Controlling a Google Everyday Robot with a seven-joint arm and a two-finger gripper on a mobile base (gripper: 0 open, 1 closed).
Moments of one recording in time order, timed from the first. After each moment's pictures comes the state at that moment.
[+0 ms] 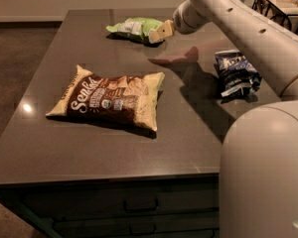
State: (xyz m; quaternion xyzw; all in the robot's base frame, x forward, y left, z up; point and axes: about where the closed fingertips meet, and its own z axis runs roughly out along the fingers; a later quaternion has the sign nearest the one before) arm 0.840 -0.101 0.899 -0.22 0.88 0.05 0.41
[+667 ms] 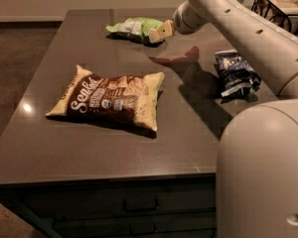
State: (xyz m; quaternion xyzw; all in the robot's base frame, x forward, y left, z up) arm 0.846 -0.101 0.896 -0.20 0.89 0.04 0.41
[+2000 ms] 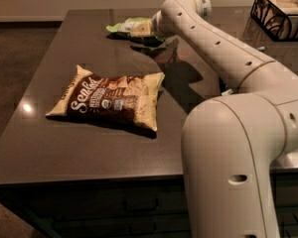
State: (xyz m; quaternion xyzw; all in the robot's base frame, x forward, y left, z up) arm 0.916 -0.037 0.868 -0.12 0.87 0.10 0.47
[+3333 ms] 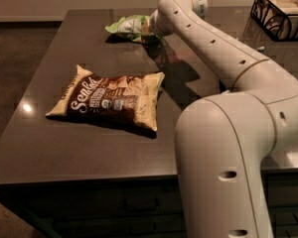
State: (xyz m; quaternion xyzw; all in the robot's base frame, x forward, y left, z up) arm 0.923 -0.039 0.871 -0.11 0.87 0.09 0.47
